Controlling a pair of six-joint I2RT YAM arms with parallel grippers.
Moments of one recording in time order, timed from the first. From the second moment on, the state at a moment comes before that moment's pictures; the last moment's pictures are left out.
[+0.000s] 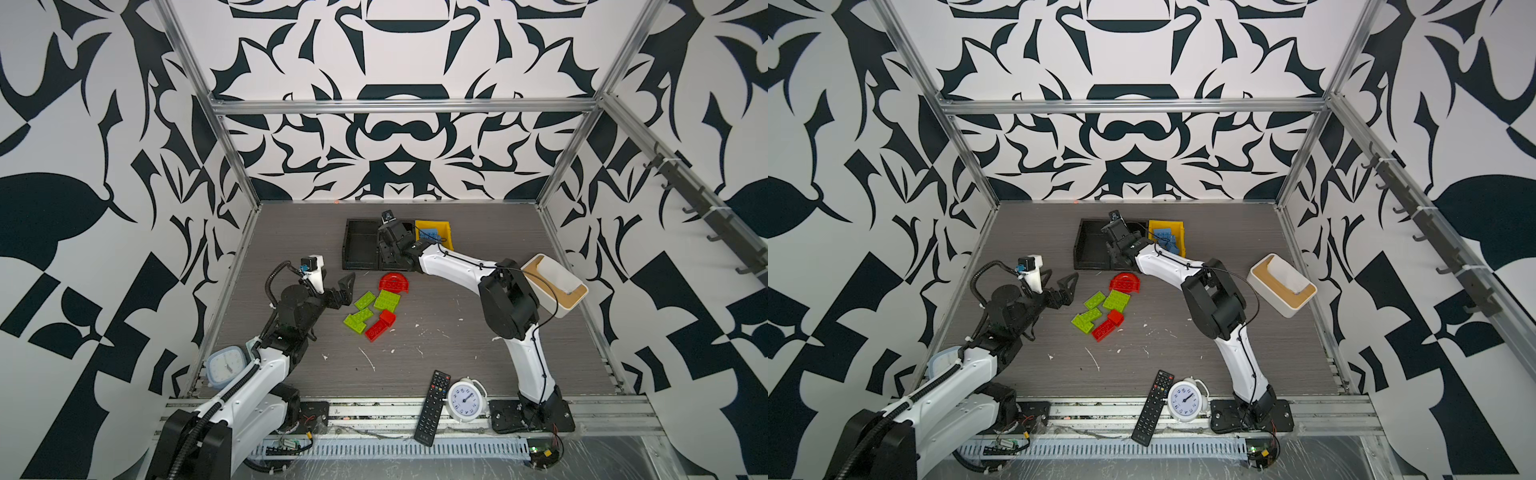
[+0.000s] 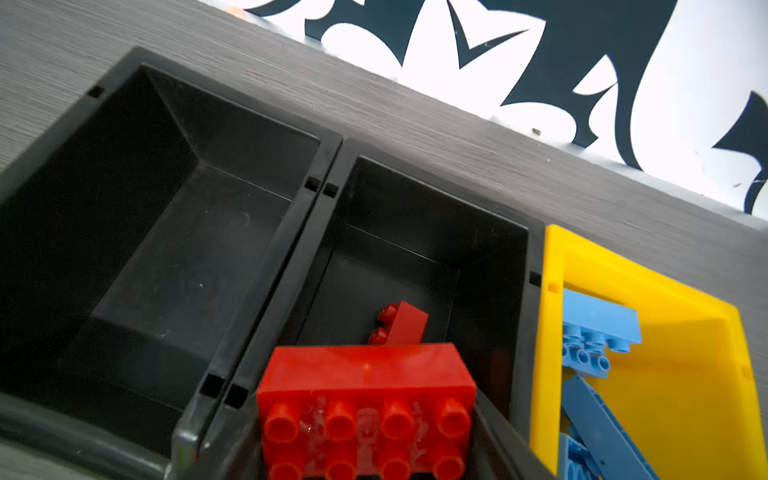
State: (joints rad) left arm -0.32 0.94 0.30 0.45 0.14 -0.31; right arm 0.73 2.18 1.72 -0.31 0.41 0.20
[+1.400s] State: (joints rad) left arm -0.32 0.98 0.30 0.45 0.19 -0.32; right arm 0.88 1.76 1.23 -0.47 -0.08 0.24
